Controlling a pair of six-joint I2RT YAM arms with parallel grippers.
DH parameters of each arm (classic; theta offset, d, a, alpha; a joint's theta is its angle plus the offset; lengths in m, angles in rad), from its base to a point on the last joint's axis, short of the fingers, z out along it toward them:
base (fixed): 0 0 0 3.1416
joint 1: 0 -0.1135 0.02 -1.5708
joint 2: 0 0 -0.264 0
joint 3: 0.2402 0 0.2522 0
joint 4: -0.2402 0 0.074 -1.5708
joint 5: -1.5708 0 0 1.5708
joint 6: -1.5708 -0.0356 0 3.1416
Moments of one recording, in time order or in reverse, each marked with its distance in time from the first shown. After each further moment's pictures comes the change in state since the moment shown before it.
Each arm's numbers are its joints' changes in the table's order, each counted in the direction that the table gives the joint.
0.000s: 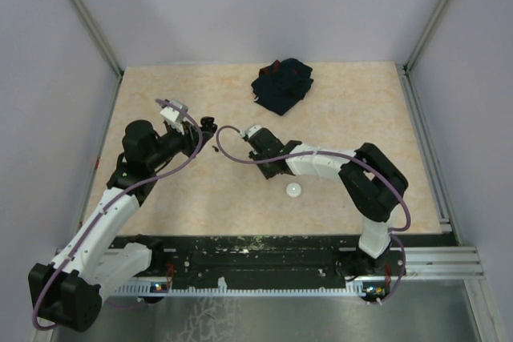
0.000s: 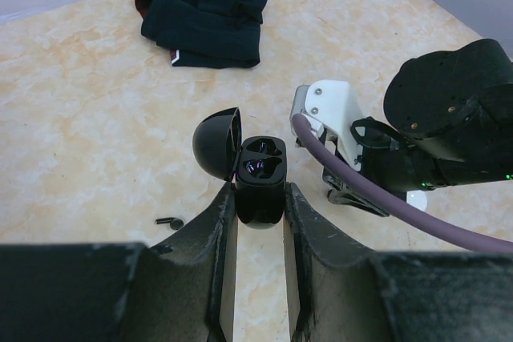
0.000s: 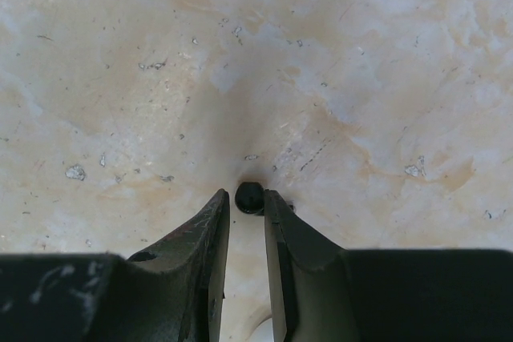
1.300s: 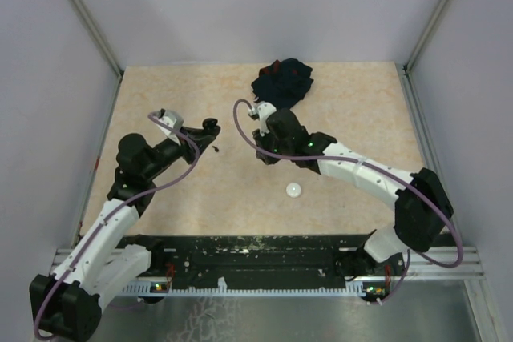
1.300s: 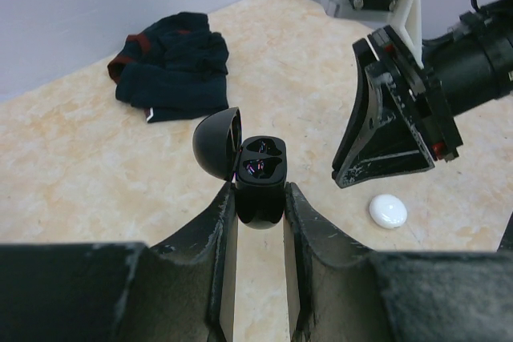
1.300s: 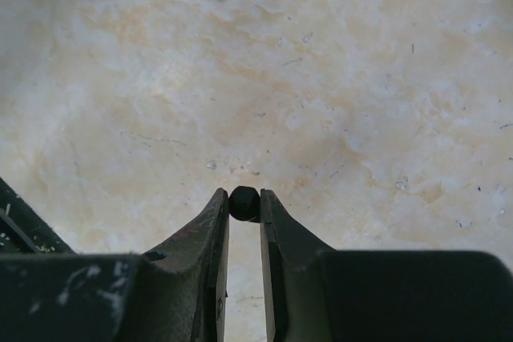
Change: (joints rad) left arm -0.011 0.079 -0.111 0.200 -0.122 0.001; right arm 0.030 0.300 0.003 -0.016 0.179 -0.029
